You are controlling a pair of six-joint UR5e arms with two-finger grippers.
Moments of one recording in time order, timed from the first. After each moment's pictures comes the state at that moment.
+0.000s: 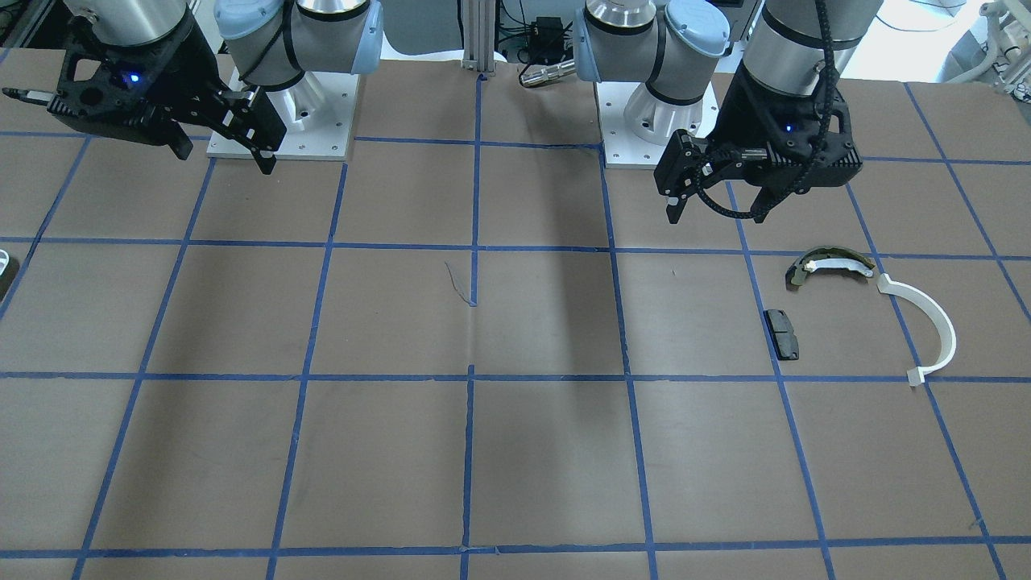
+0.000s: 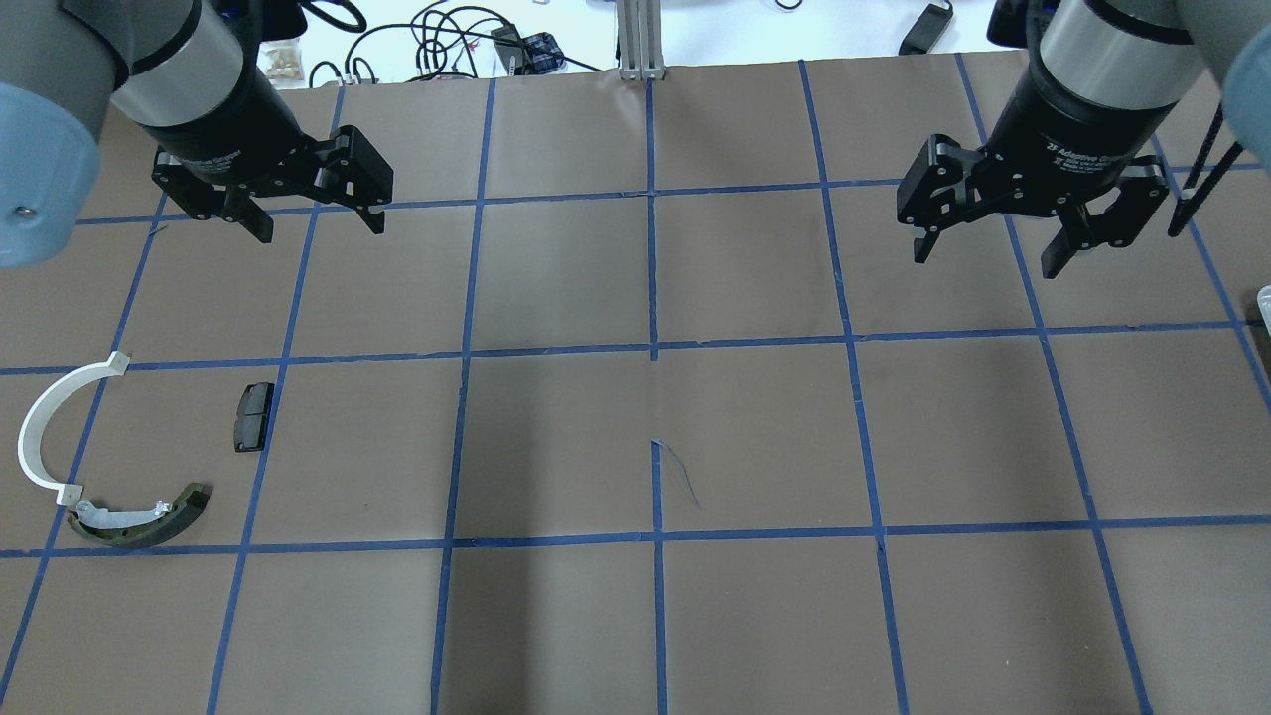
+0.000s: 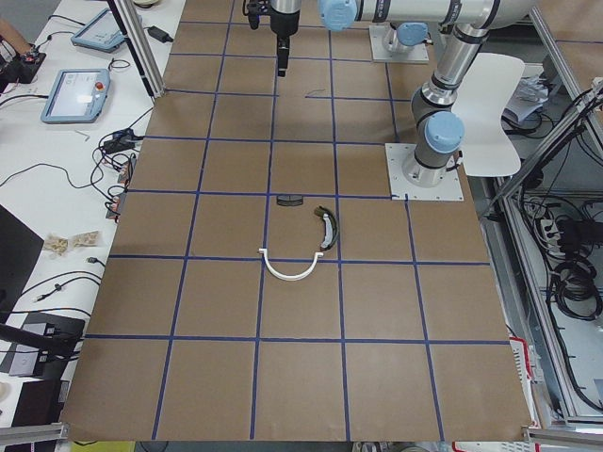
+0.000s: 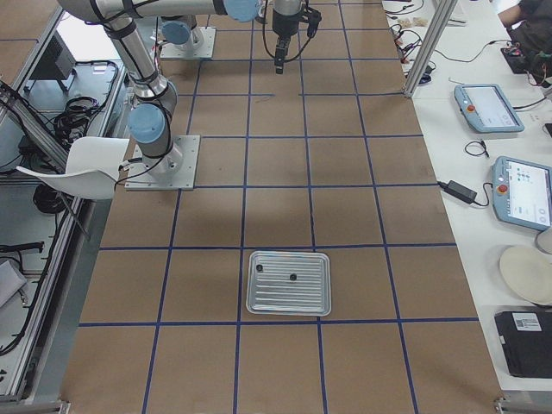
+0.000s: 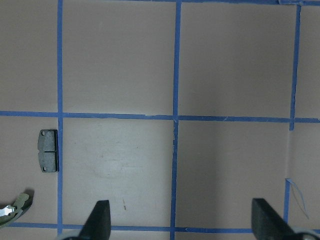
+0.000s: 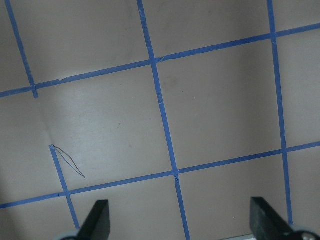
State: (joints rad) left arm -1.54 -1.54 -1.60 -1.48 1.57 -0.01; right arm 1.53 -1.66 1.59 -1.46 -1.56 0.16
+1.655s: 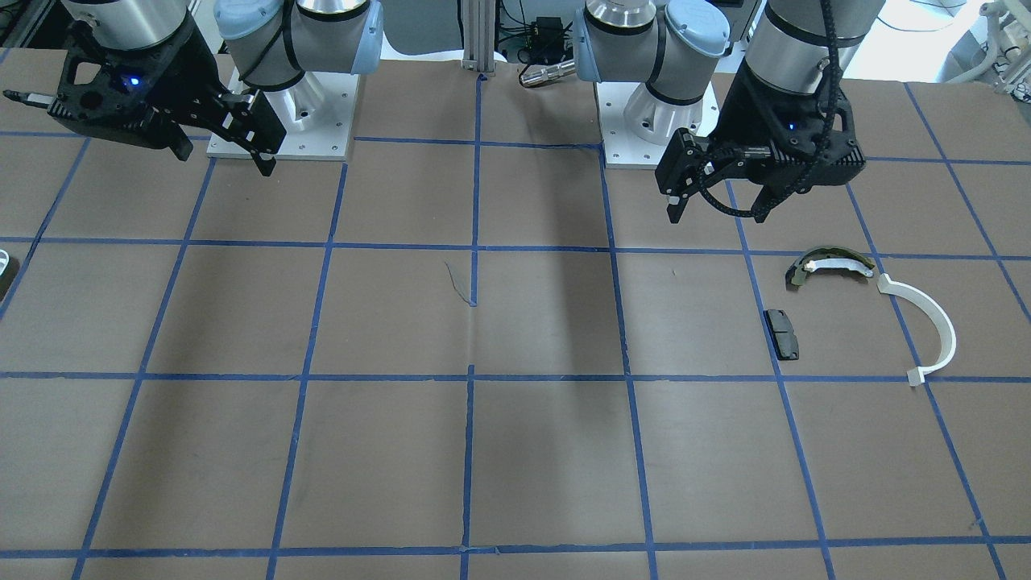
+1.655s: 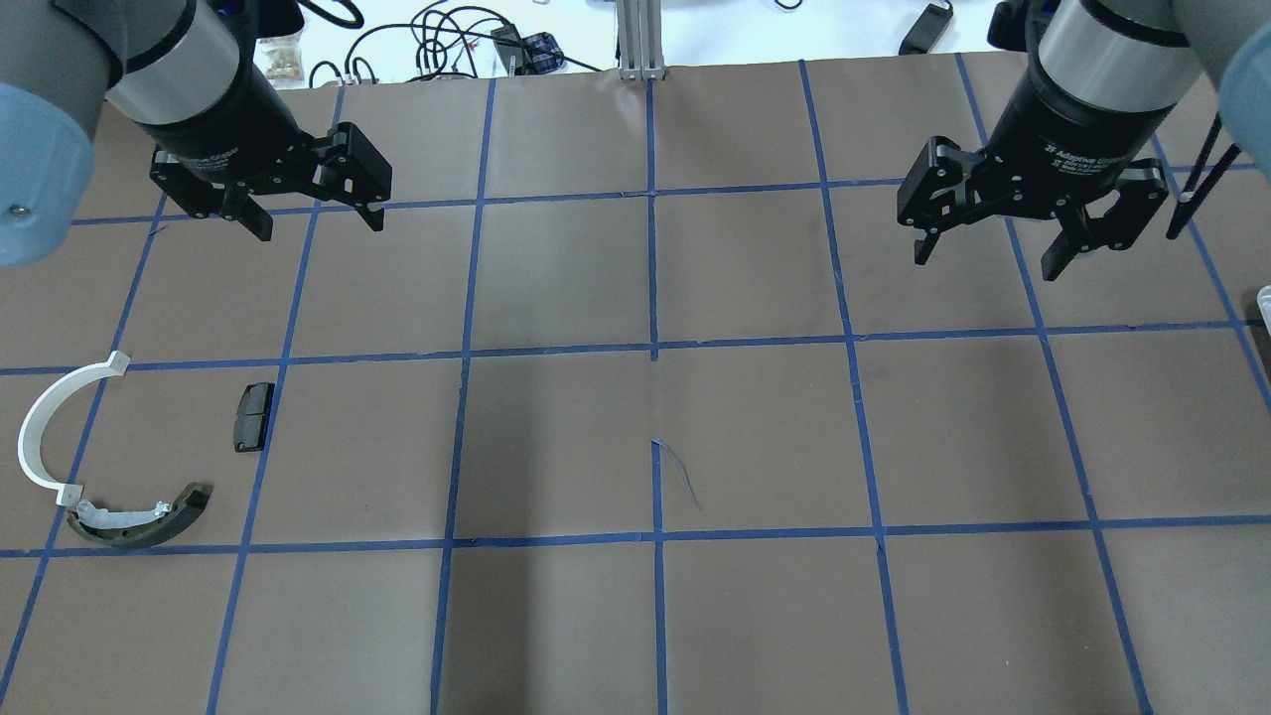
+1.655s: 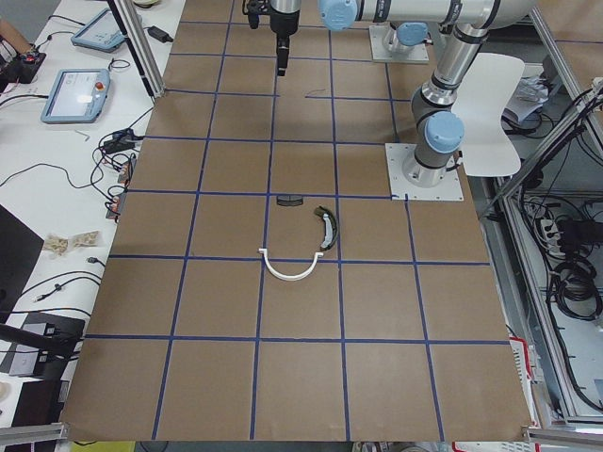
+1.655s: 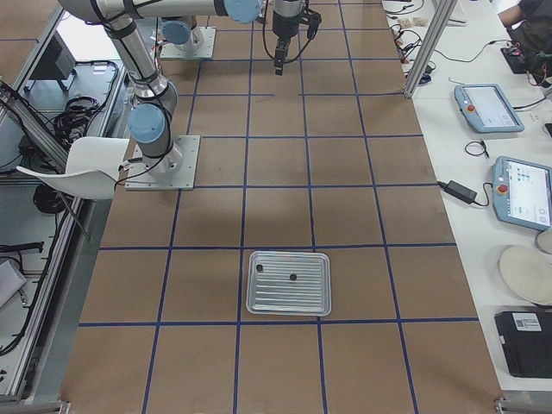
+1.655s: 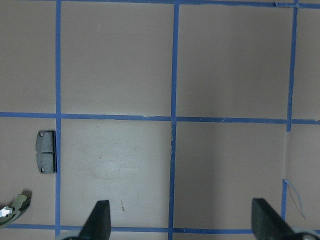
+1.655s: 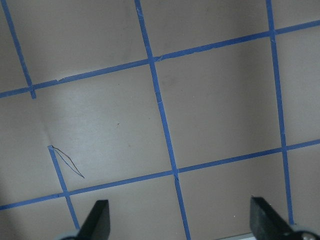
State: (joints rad) left arm -1.54 -1.54 -1.60 -1.48 1.56 -0.01; right arm 1.53 -1.65 1.59 -1.45 -1.56 0.17
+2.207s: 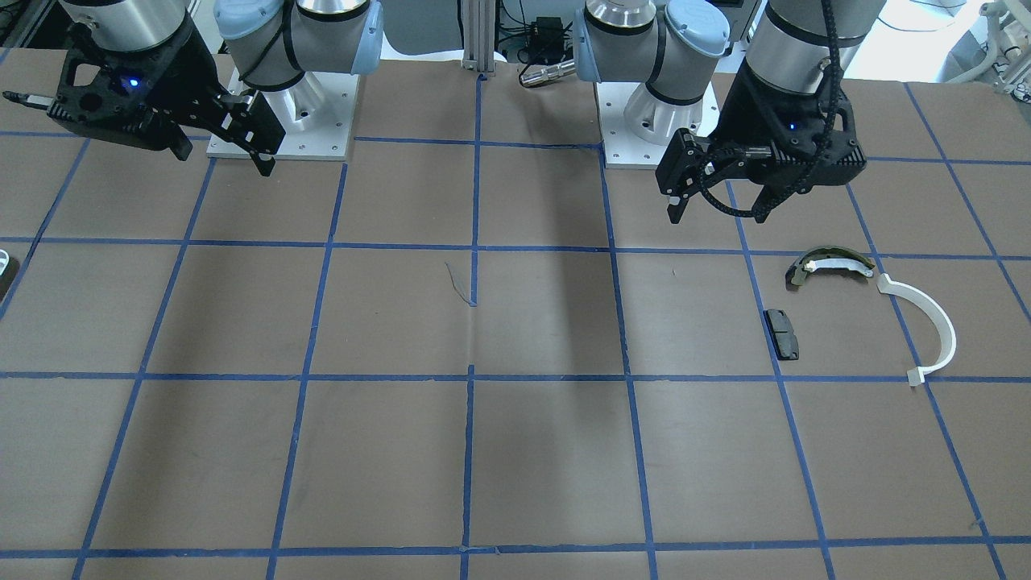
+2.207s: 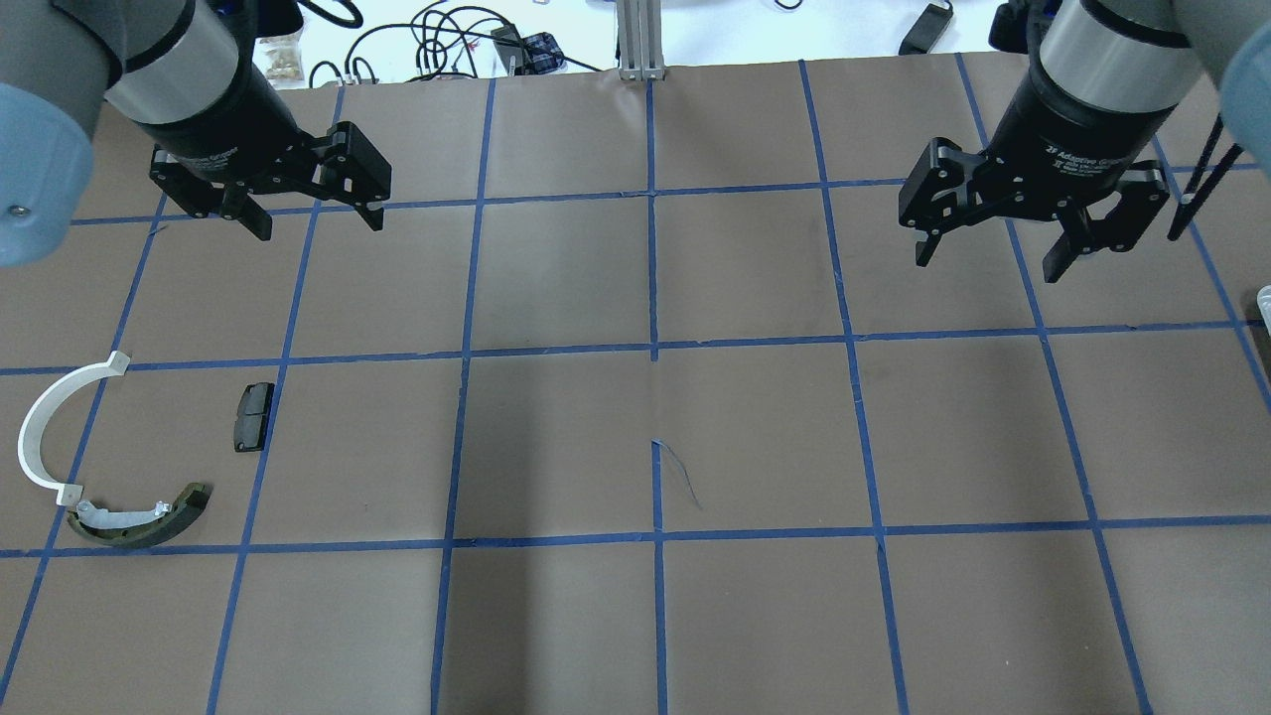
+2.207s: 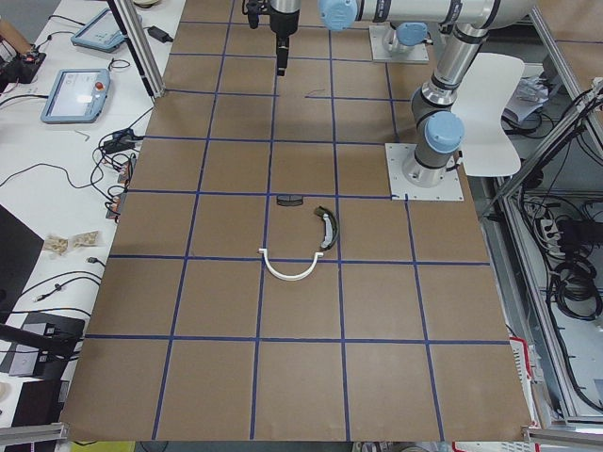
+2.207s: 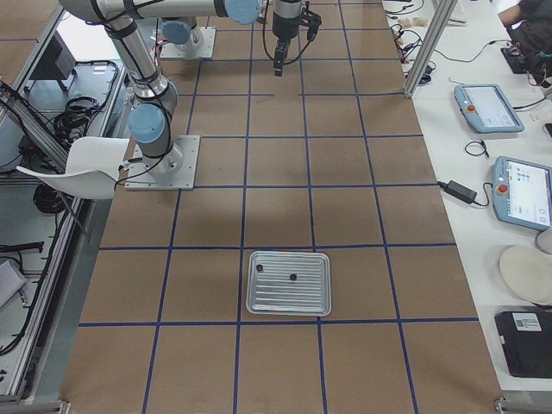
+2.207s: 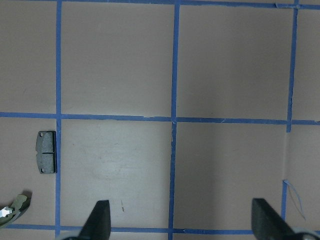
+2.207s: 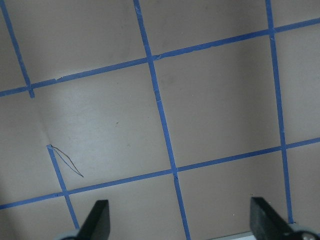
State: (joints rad) left arm -1.54 -1.54 -1.59 -1.48 1.56 -0.01; right arm 1.52 -1.65 1.59 -1.44 -1.57 0.17
